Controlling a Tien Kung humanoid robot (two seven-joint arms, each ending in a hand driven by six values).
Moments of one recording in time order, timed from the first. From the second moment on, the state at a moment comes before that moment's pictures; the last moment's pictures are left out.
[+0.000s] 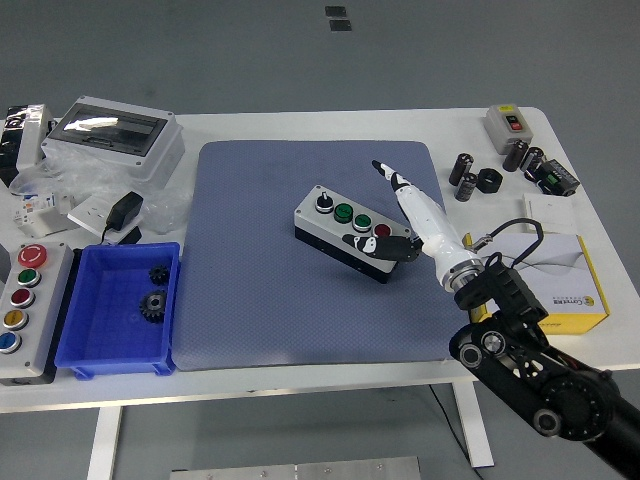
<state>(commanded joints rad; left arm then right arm) 0.02 0.08 -1.55 -0.18 1.59 0.06 0.31 0.33 -0.21 0.87 1.33 -1.79 -0.29 -0.19</state>
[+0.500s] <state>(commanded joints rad) 0.02 0.08 -1.55 -0.18 1.59 0.06 0.32 0.36 -0.21 0.81 1.27 -1.83 -0.32 -0.25</state>
